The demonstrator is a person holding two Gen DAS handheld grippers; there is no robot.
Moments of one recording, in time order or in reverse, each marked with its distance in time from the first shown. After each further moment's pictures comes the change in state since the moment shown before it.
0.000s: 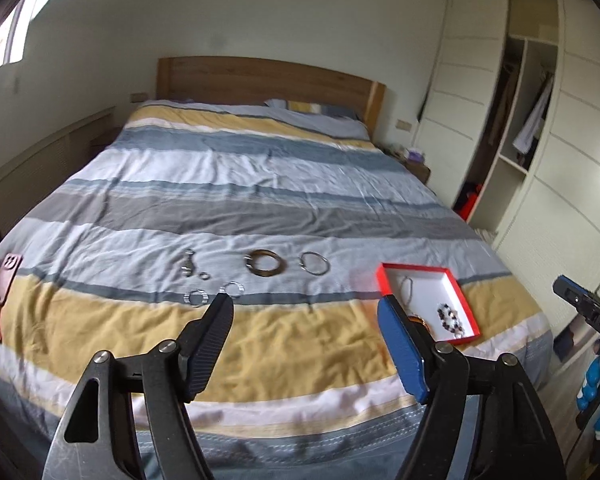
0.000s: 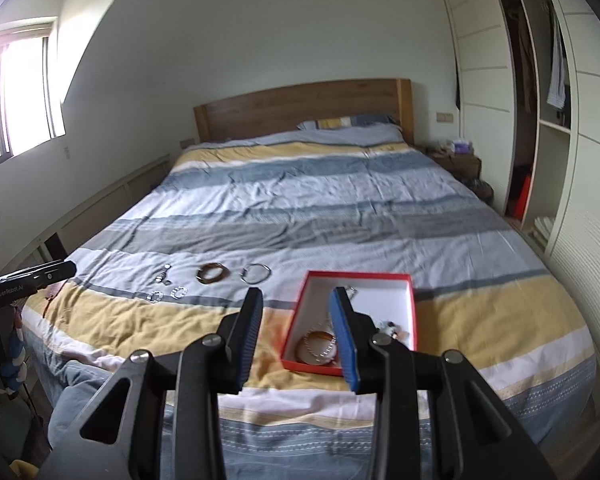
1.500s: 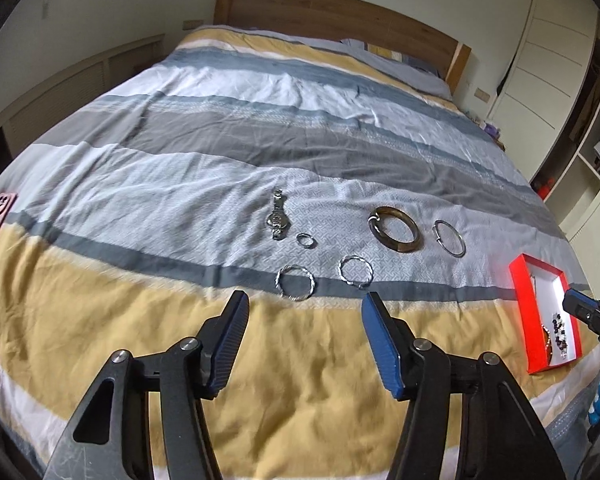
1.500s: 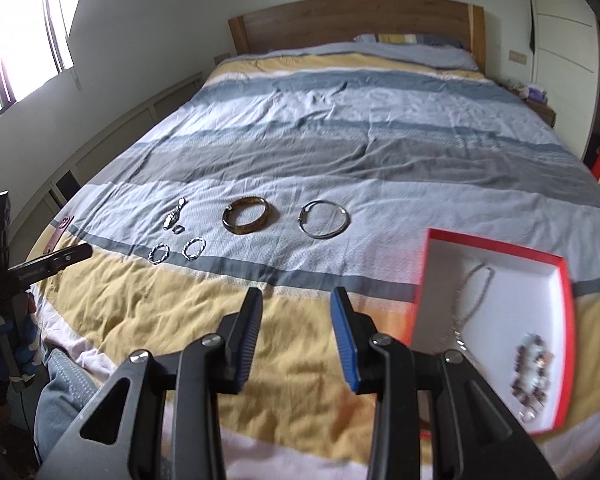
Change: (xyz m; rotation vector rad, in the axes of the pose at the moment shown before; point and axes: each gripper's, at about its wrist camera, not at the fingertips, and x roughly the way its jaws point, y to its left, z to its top) left arm 0.192 0.155 -0.016 -0.130 0.219 0.140; right arm 0.267 0.075 -0.024 -0.047 0.343 0.155
